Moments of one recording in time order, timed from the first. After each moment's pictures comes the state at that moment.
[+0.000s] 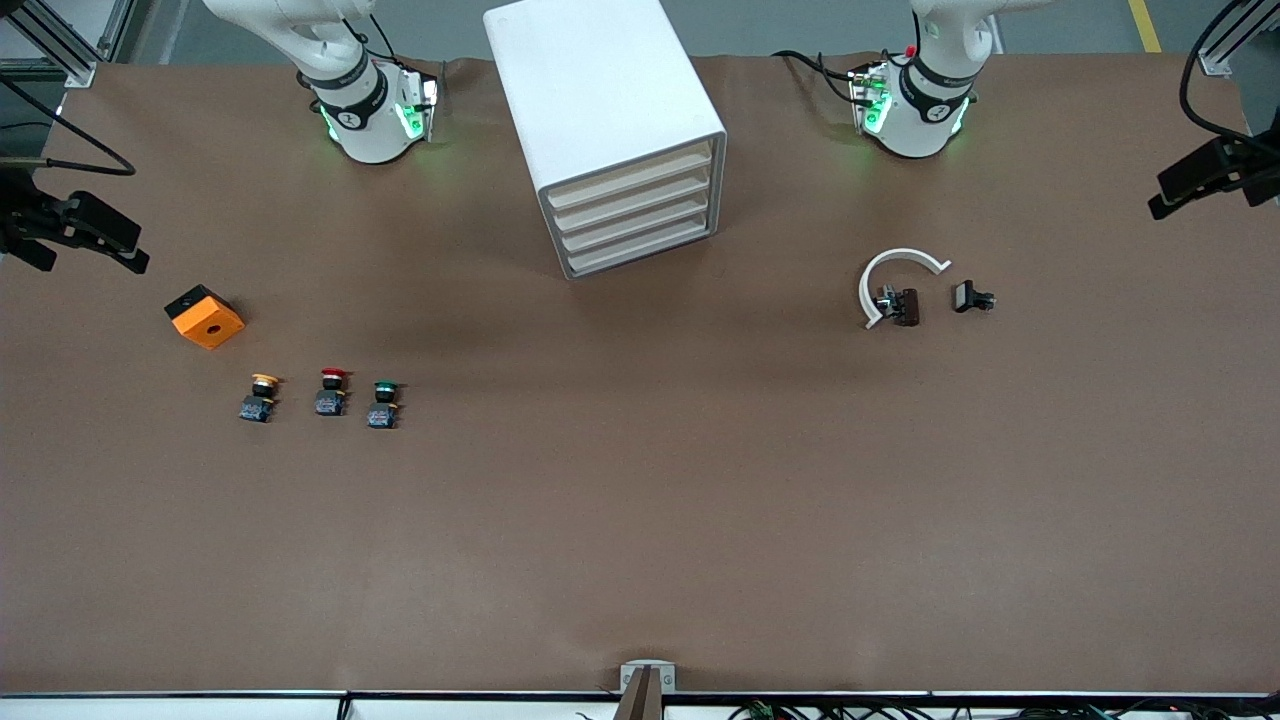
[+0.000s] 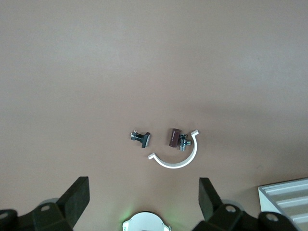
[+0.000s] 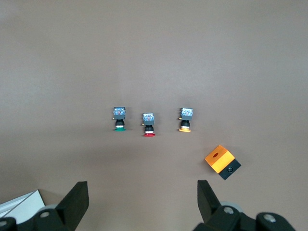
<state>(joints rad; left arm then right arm) 0.09 -0.06 -0.09 -1.50 0.01 1.38 -0.11 0.02 -0.03 -0.03 -1.55 -0.02 1.55 0.02</state>
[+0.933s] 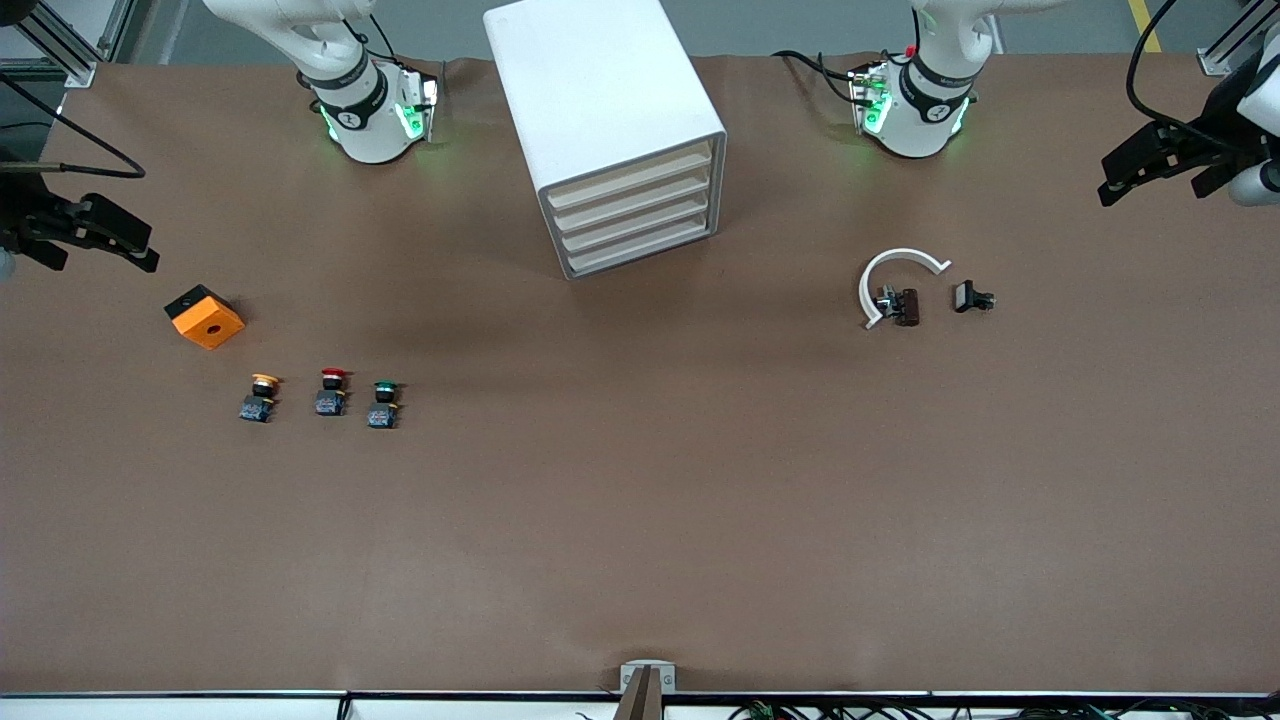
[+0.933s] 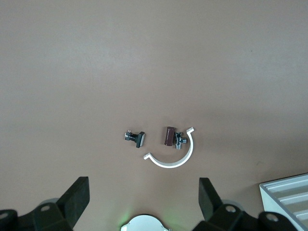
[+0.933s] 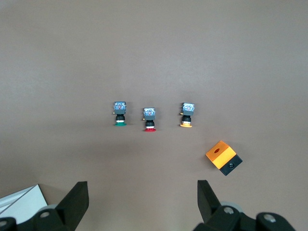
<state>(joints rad) 0.03 -0.15 -0.08 -1.64 0.01 1.46 -0.12 0.02 -0.02 -0.02 -1.55 -0.02 1.53 0.02</state>
